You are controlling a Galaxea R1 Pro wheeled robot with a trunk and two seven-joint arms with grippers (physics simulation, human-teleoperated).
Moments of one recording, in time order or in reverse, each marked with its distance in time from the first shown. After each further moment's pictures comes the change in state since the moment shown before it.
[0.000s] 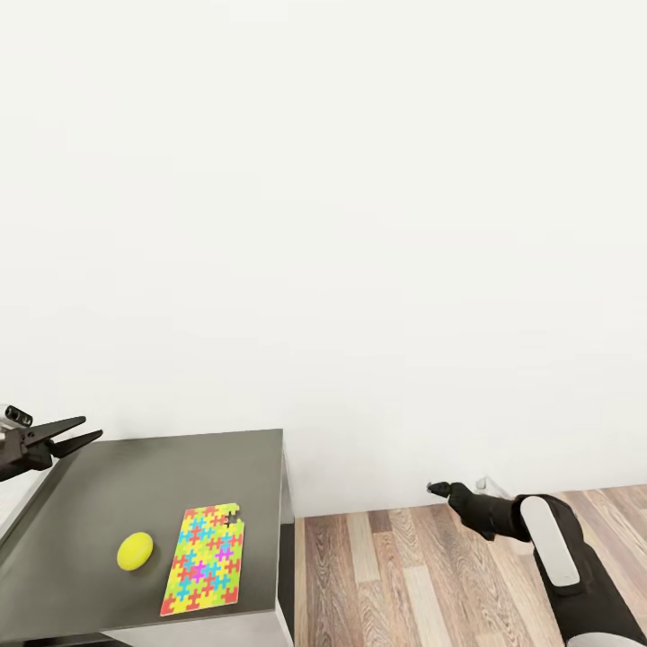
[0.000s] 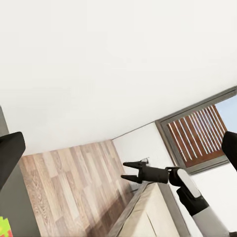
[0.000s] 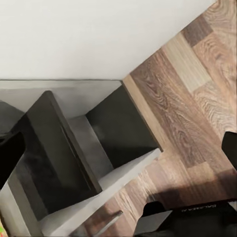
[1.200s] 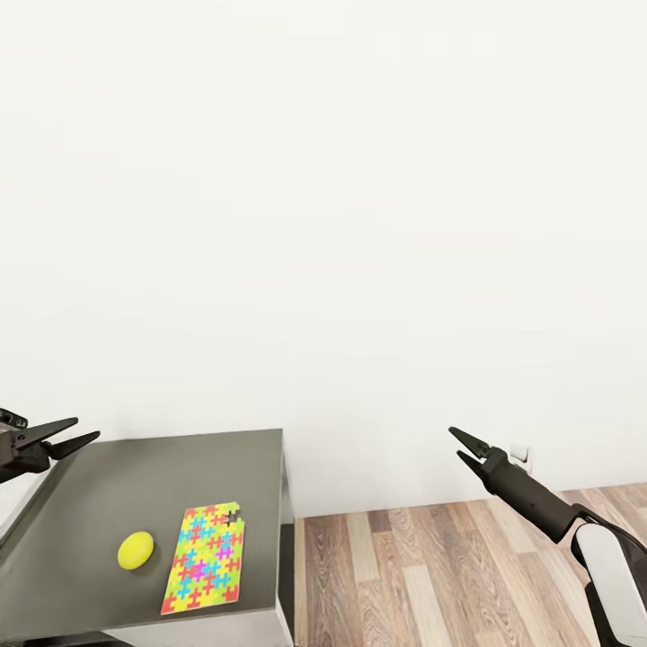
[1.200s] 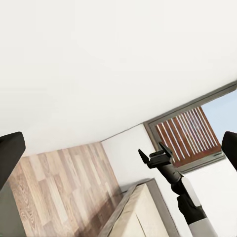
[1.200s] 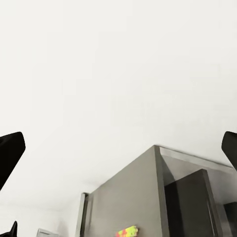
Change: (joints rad) left arm 0.000 0.002 0.000 0.032 0.001 -0.008 -0.066; right arm 0.162 -0.010 -0.108 -0.308 -0.176 -0.175 0.559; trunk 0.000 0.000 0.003
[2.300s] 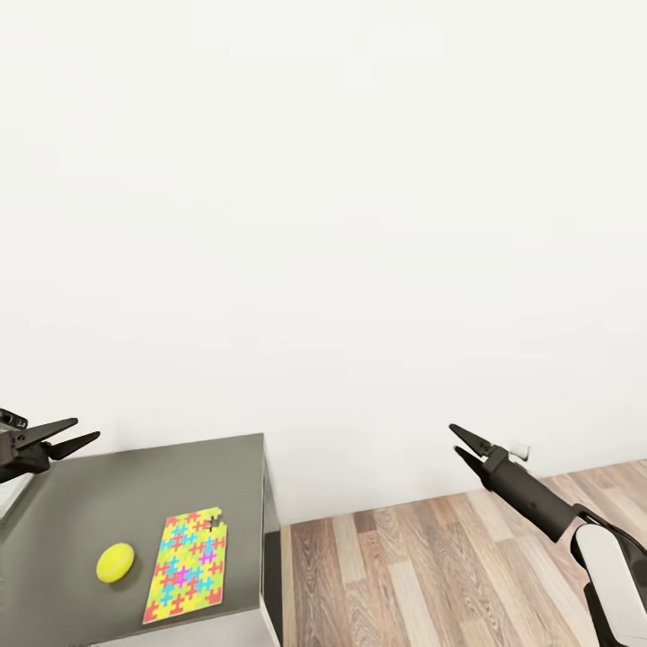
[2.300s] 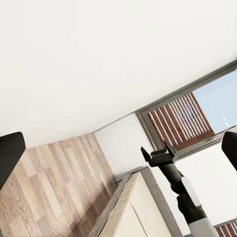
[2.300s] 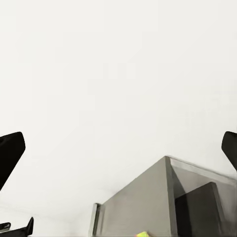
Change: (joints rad) left arm 0.000 0.002 -0.002 0.001 -0.001 0.000 -0.002; right arm 0.001 0.003 -0.001 0.001 -0.006 -0.005 0.067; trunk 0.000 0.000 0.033
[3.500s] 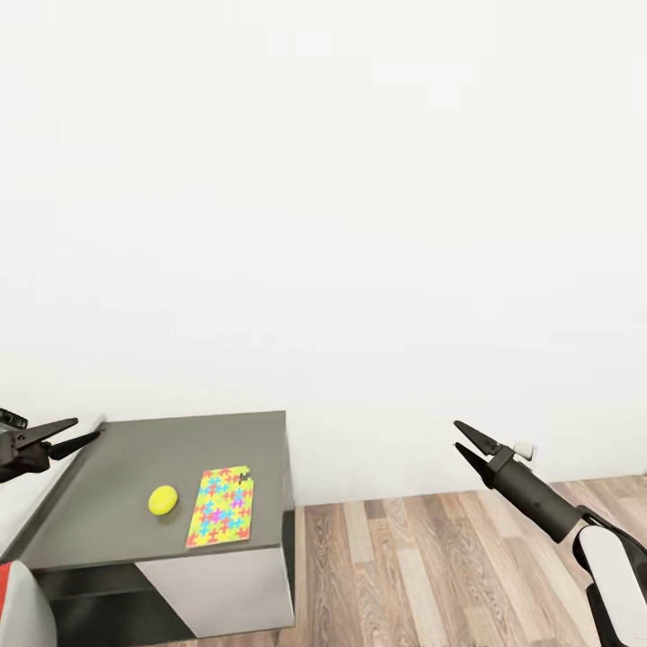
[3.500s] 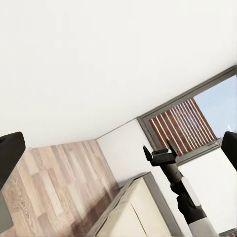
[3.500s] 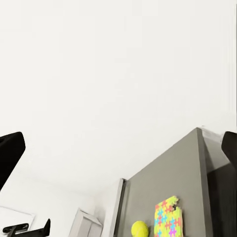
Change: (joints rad) left arm -0.001 0.000 -0.001 0.001 0.000 -0.001 0.000; right arm 0.001 -0.004 -0.006 0.011 -0.045 0.001 0.038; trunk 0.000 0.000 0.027
